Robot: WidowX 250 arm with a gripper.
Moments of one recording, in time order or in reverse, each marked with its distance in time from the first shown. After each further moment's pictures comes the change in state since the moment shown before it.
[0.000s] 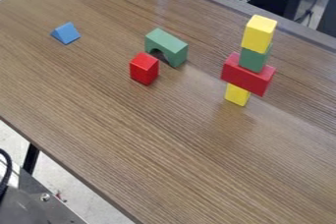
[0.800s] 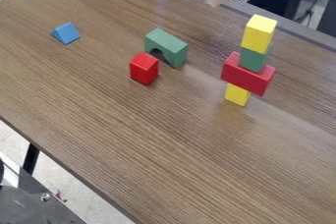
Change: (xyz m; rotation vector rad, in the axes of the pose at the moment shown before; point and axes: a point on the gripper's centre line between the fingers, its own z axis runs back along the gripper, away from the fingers) arm 0.052 -0.013 -0.083 0.037 -0.048 -0.157
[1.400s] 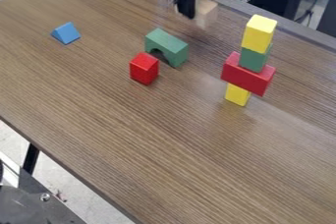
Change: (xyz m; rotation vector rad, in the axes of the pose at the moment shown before) arm -0.001 0.011 -0.040 -0.018 -0.041 -0.035
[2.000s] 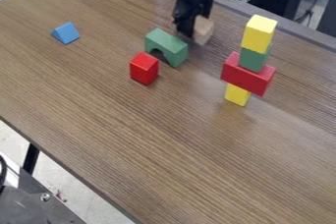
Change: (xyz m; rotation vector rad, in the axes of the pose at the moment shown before) arm -0.006 0.000 -0.028 -0.064 -0.100 0.082
